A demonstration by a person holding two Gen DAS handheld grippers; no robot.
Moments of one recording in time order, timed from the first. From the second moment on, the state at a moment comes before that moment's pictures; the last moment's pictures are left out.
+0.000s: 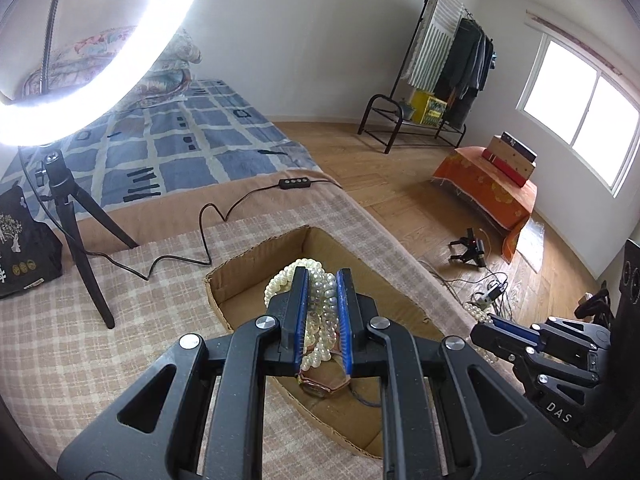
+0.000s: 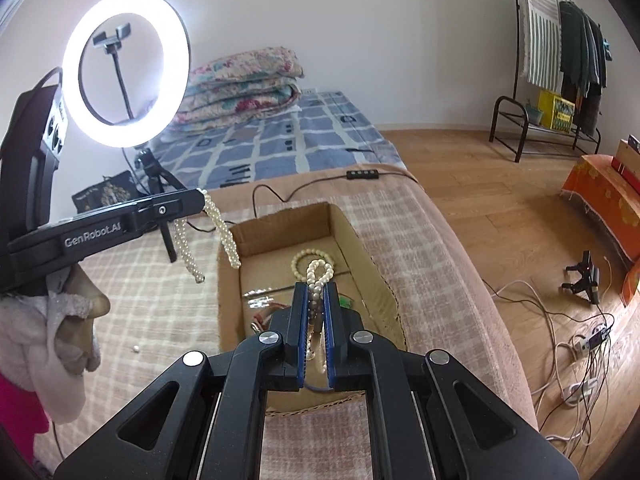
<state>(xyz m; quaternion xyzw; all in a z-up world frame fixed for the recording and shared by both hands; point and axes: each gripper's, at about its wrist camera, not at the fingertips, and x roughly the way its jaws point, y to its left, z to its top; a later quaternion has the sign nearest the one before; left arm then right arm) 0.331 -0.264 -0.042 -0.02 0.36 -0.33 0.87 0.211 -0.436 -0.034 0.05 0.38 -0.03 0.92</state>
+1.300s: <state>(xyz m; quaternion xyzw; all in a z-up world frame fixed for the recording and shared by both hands) 0.311 -0.244 -0.019 0.02 0.35 -0.28 0.89 0.187 -0.445 -0.033 0.07 0.38 -0.07 0.92</state>
